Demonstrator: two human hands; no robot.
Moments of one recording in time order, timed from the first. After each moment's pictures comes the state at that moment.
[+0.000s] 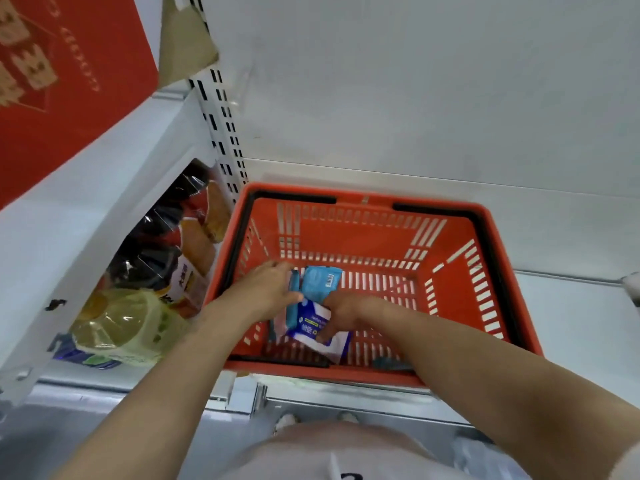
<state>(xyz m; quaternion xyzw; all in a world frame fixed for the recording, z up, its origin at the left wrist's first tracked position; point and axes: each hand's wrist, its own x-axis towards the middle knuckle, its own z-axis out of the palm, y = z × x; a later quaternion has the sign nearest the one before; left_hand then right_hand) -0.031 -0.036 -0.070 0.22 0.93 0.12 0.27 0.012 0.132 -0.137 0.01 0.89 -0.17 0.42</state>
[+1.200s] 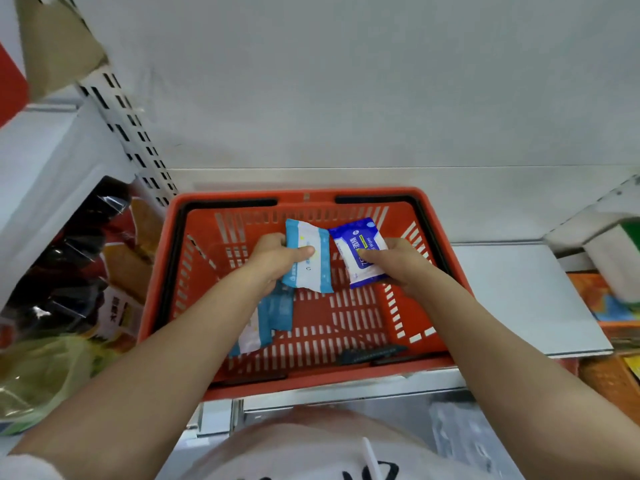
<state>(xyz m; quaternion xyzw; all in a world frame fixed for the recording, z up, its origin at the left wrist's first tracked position) -0.050 0.071 -0.087 0.00 0.75 0.56 0.36 0.062 0.253 -0.081 0.40 0.71 -0.58 0.06</state>
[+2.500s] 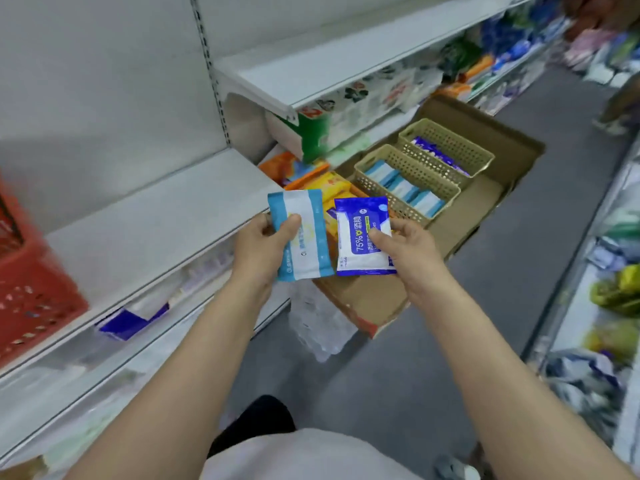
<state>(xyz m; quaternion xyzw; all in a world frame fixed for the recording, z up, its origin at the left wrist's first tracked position) 0.490 0.313 -0.058 0.22 0.65 0.58 0.44 0.683 0.371 -0.049 0.57 0.44 -0.60 -0.36</state>
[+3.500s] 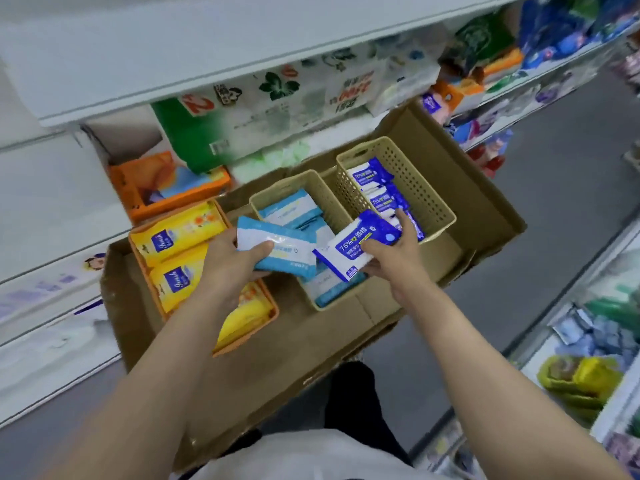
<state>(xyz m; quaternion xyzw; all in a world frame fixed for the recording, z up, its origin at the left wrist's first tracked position) 0.643 0.648 -0.137 0.09 0.71 0.54 0.45 0.842 0.773 -0.124 0.59 0.44 -0.62 -0.26</state>
